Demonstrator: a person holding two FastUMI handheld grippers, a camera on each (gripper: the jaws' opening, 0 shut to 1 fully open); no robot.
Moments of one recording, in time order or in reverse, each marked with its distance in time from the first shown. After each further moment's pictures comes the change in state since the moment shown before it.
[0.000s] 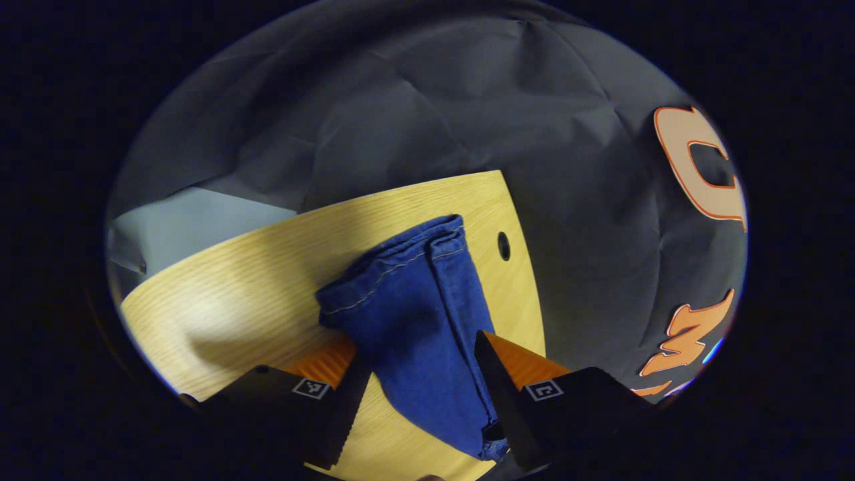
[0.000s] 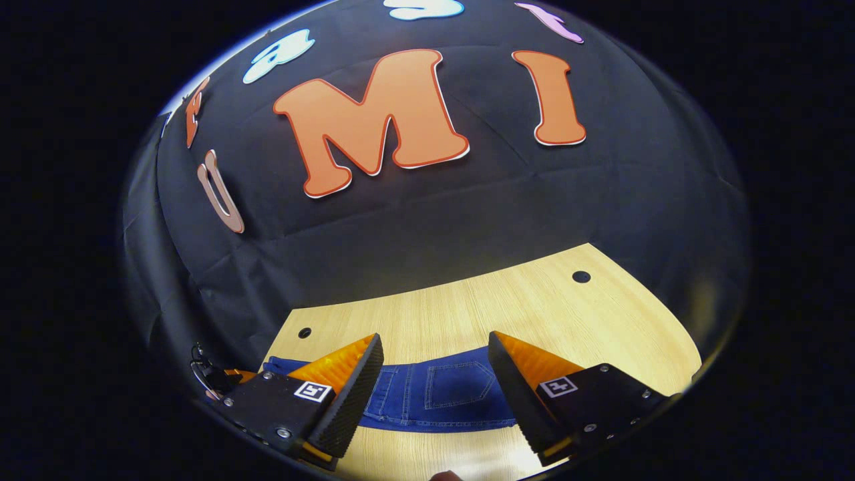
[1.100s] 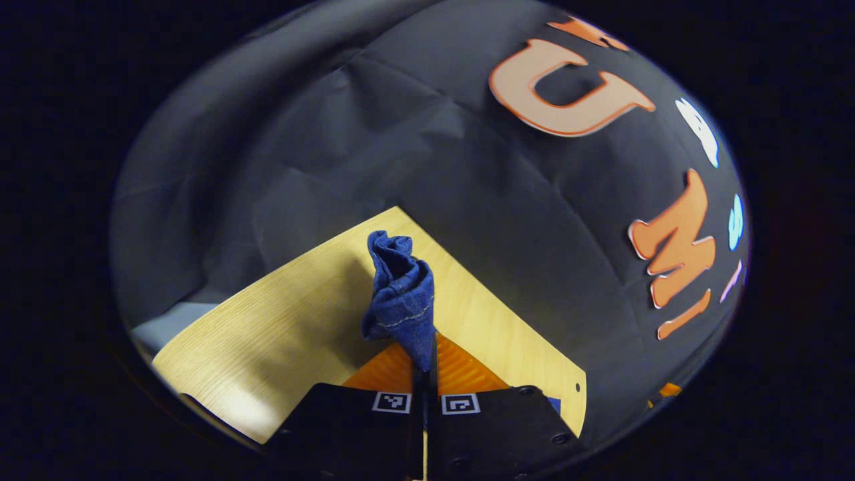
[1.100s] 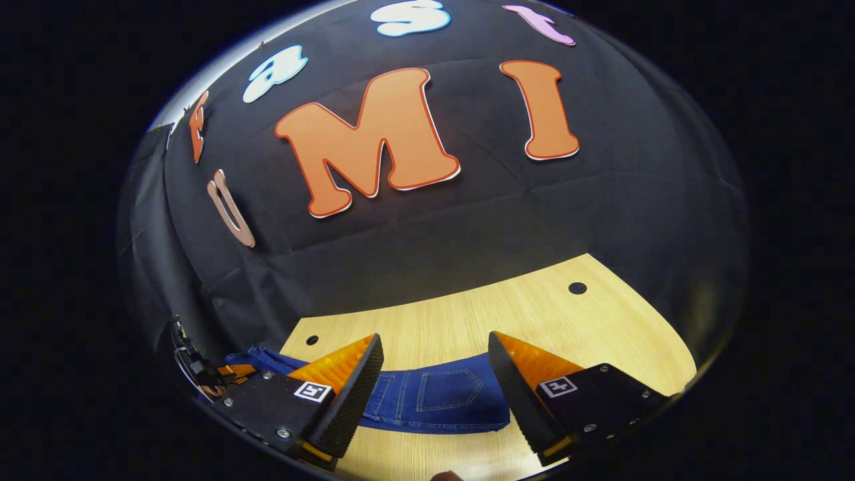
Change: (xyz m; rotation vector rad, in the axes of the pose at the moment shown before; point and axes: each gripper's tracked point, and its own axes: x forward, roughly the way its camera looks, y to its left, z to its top) left arm -0.087 -0.139 -0.037 0.501 -0.219 -0.075; right arm -0.022 -0.024 0.034 0.016 -0.050 0.054
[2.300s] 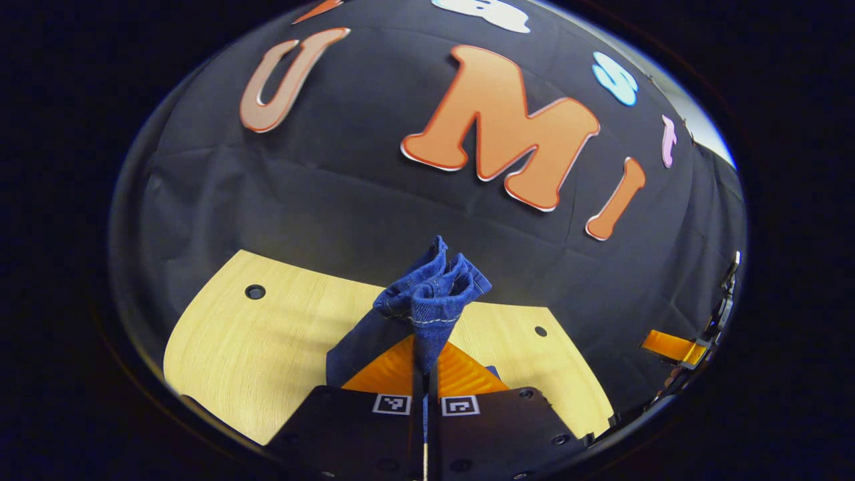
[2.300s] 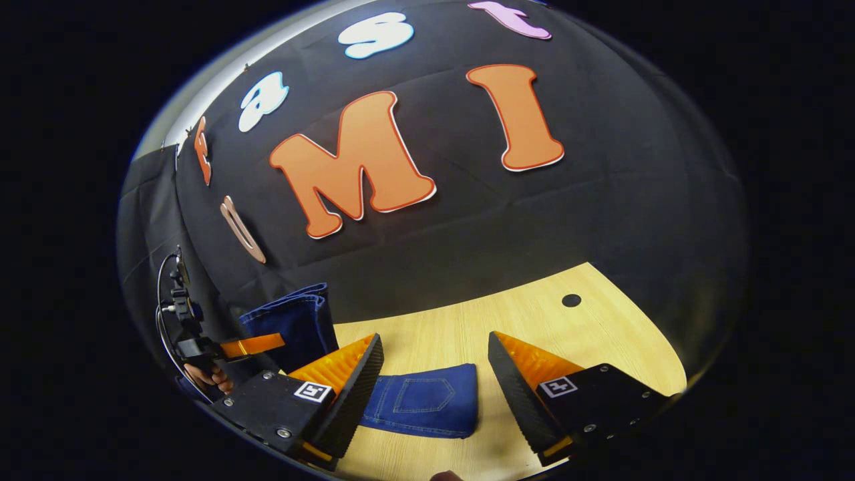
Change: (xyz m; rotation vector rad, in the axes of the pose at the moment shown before) left arm -0.014 -0.335 -0.109 0.506 0.059 -0.227; right arm -0.017 -0.076 0.026 0.037 -0.032 0.098
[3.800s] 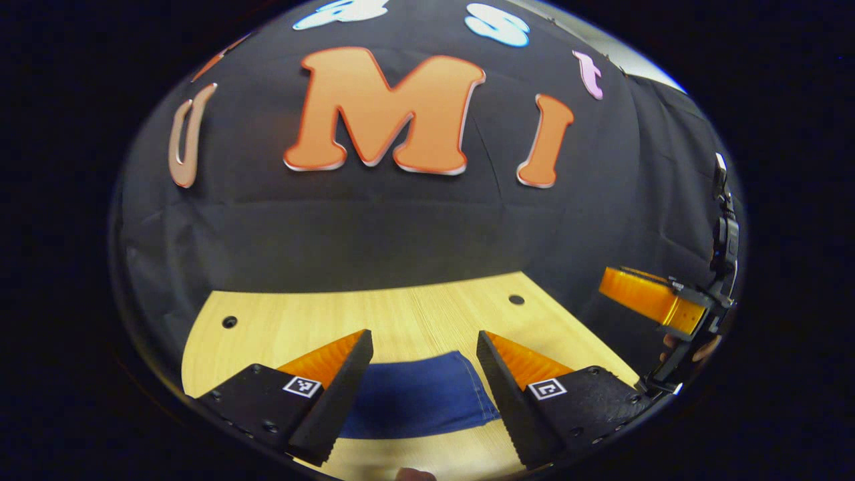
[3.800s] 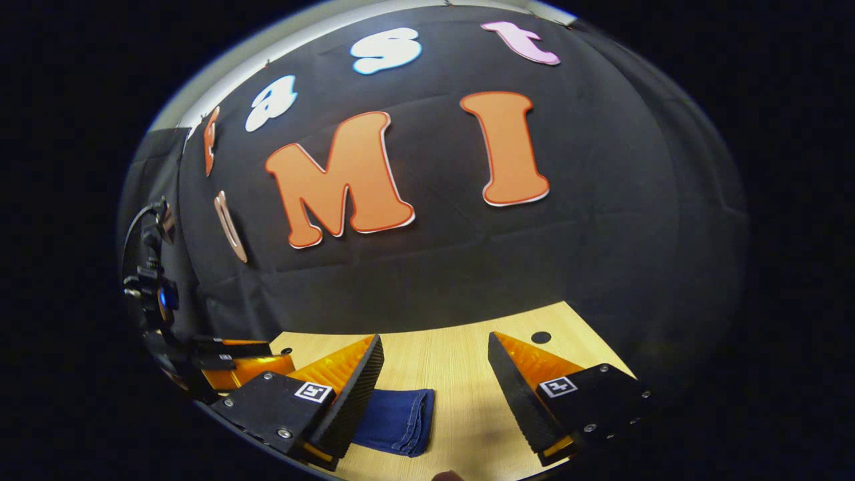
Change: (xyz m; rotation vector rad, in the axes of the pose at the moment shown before) left arm -0.025 -0.119 -0.017 0.237 -0.057 -0.044; right arm 0.004 -0.027 0.025 -0.169 -0.152 -0.037
